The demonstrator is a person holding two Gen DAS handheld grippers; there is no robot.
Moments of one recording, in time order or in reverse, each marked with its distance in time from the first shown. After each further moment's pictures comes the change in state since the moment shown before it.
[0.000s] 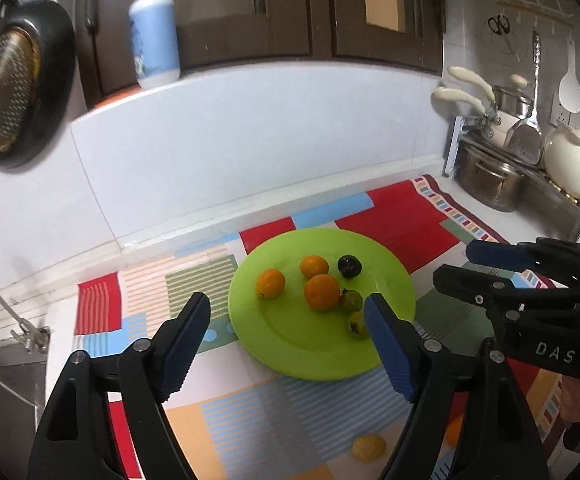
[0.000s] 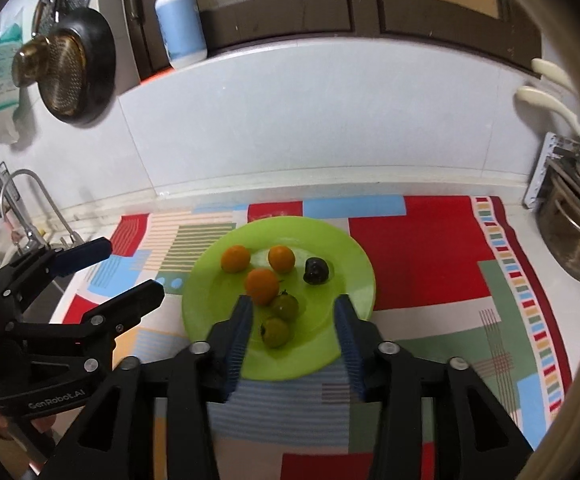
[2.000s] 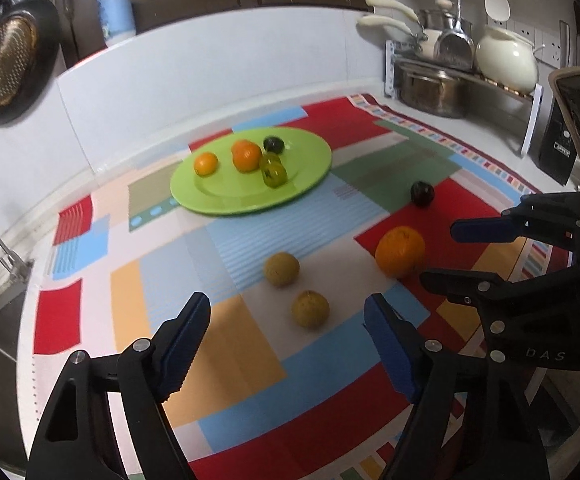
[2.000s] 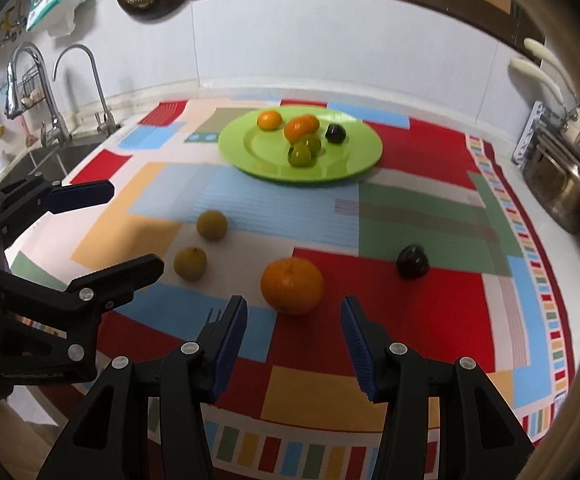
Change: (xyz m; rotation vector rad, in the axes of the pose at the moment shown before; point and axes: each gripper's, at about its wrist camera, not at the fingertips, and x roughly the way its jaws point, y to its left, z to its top) left arm -0.044 -0.072 -0.139 0.110 0.117 -0.056; right arm -0.050 0.014 -0.158 -0.199 0.135 -0.029
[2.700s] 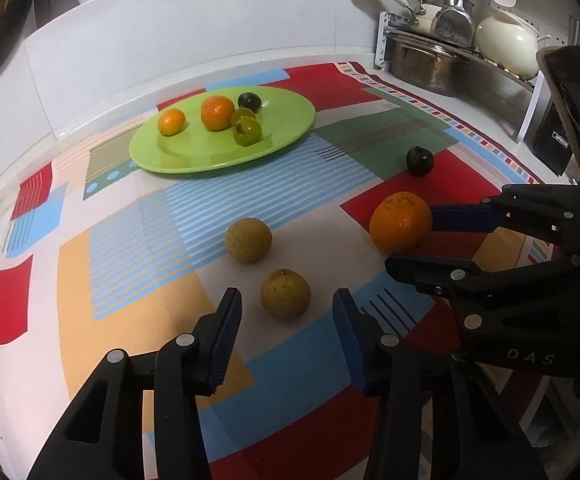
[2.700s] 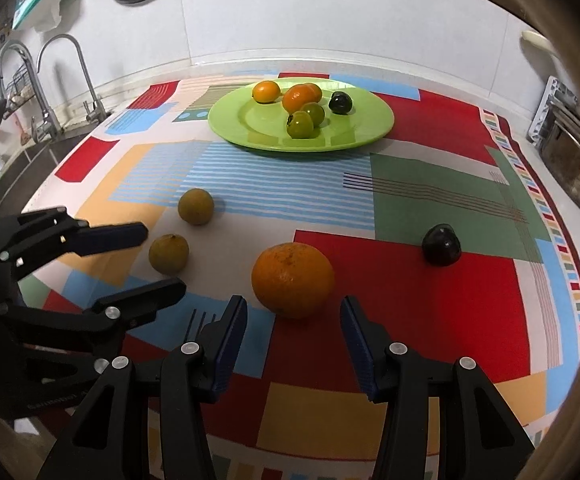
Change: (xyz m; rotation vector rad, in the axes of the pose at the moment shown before) left arm 0.042 -0.004 -0.006 -0.027 0.090 -0.094; right arm 0.036 -0.005 -0.001 0.032 0.056 0.032
